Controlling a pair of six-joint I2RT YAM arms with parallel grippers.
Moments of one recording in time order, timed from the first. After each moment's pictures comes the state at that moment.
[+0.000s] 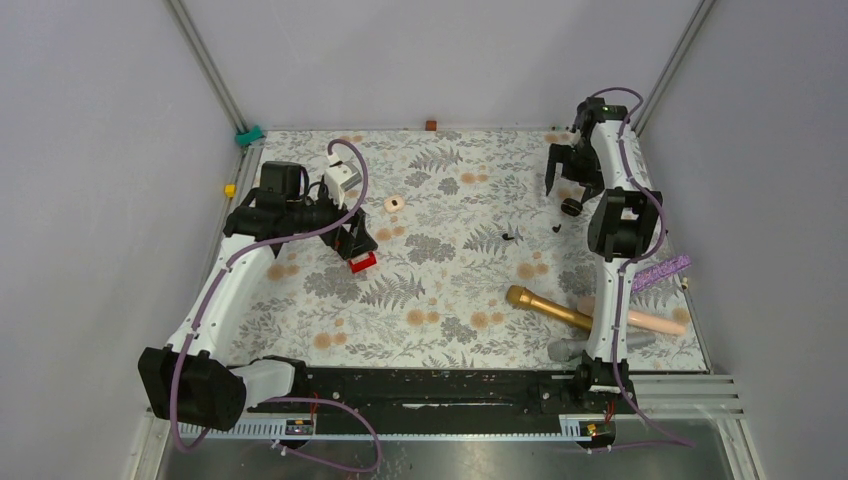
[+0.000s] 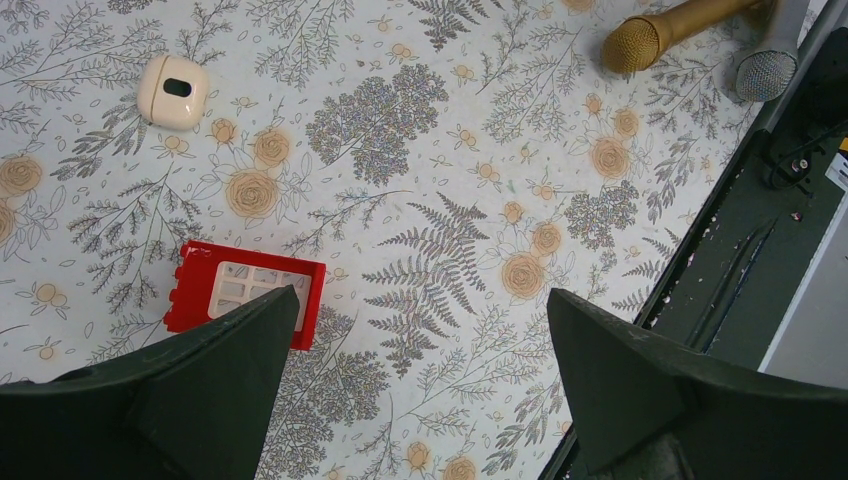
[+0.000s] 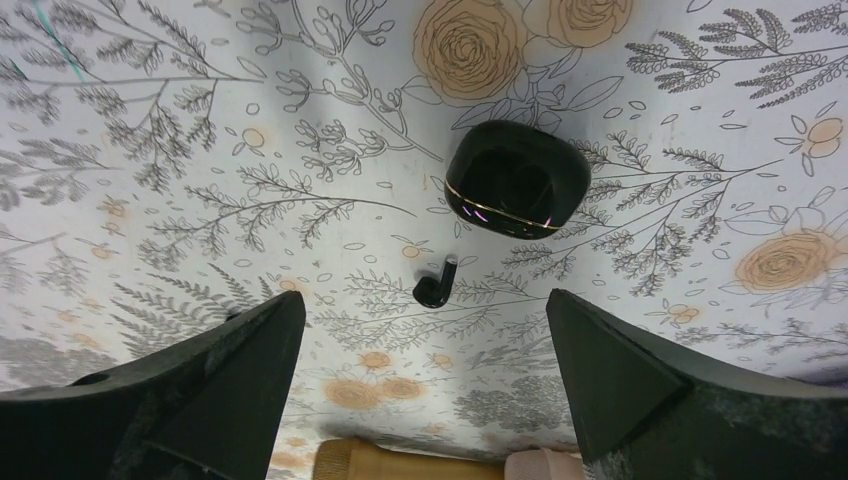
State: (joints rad) left arm -0.17 1.20 1.13 -0.72 0.73 0.34; right arm -0.05 2.47 2.40 -1.37 -0.04 0.14
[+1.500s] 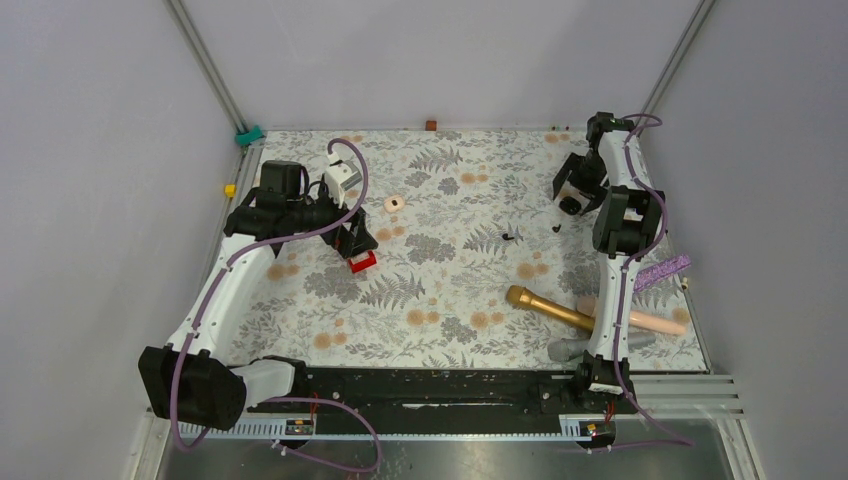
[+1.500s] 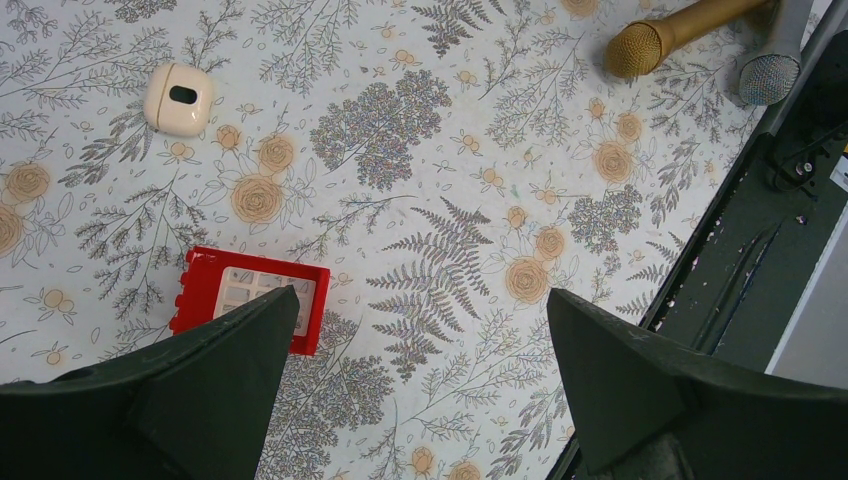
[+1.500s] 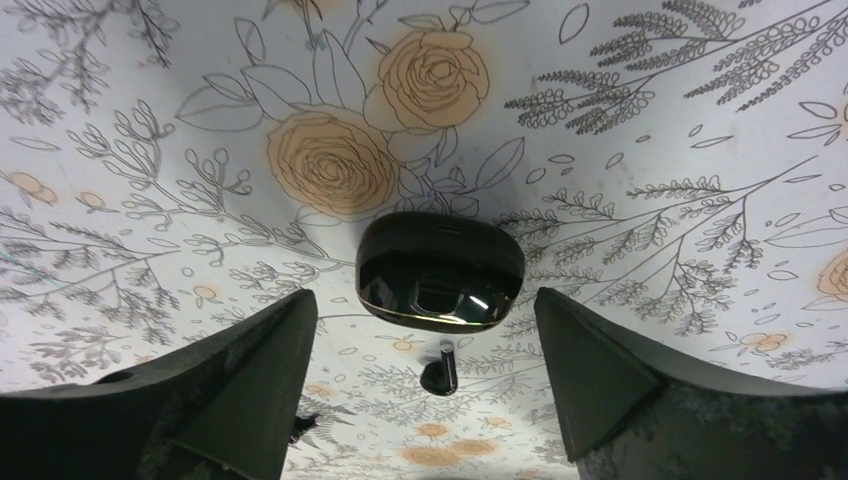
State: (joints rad) left arm -0.17 1.20 1.13 -0.71 0.73 0.34; right arm -0.12 2.56 2.38 -1.31 -0.03 0.47
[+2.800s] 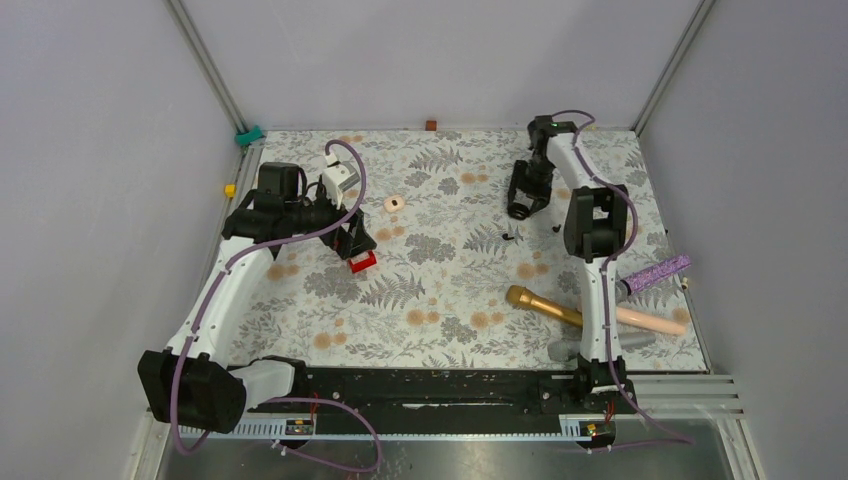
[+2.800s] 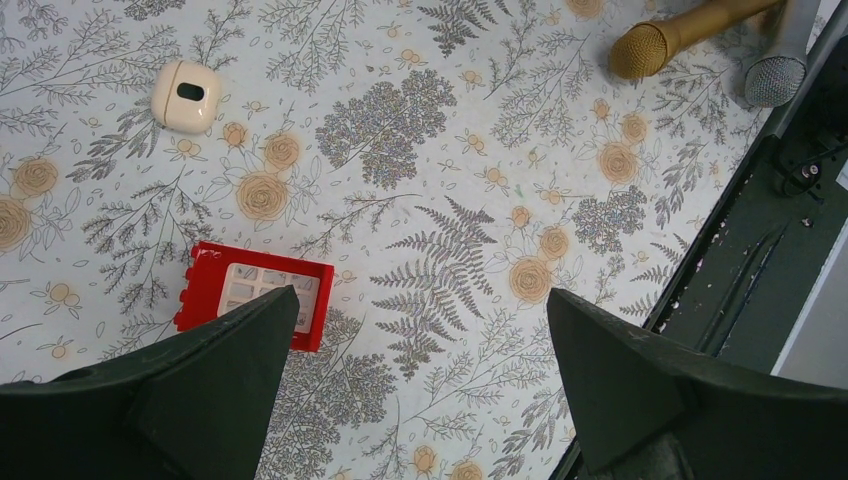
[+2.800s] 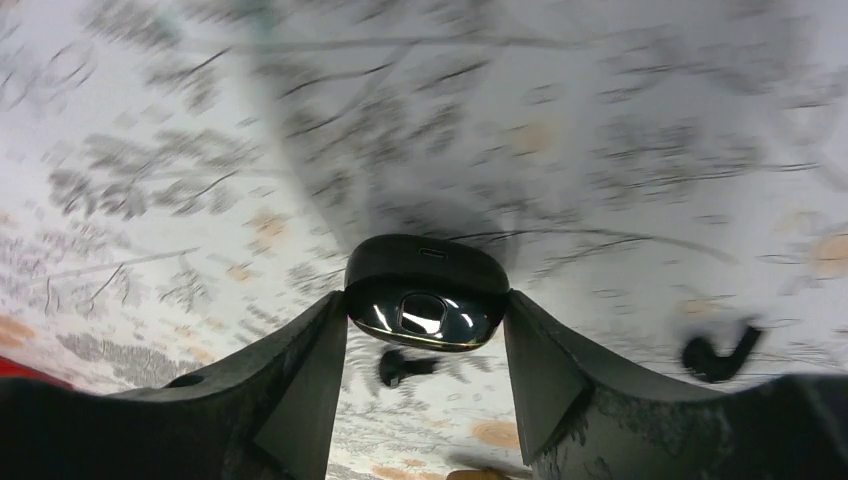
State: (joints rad) left arm -0.16 1.18 1.12 -0.70 0.73 0.34; right arm 0.08 2.50 2.25 -1.22 -0.15 0.39
